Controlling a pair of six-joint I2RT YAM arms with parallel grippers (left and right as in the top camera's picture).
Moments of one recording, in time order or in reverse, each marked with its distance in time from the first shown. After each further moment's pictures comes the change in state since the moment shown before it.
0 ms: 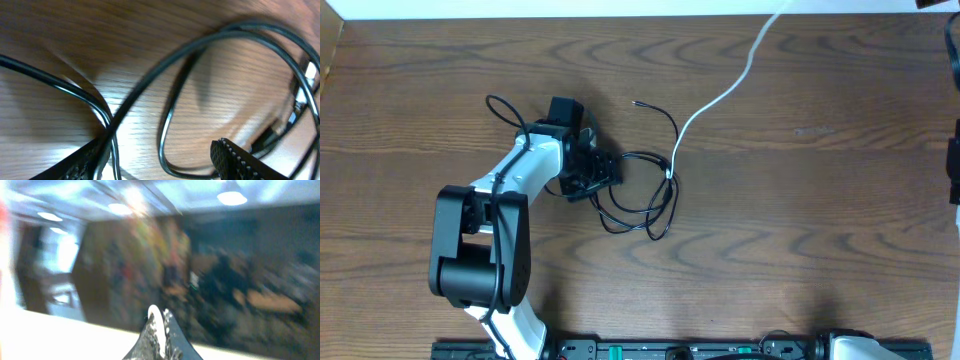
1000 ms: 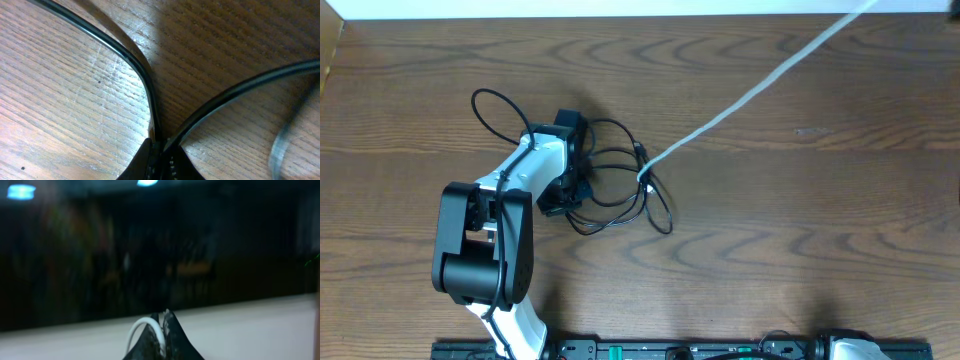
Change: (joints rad) left arm -0.014 0.016 0.004 -0.231 -0.506 -0.180; right arm 0.000 -0.084 -0.003 -0.199 0.470 -0.059
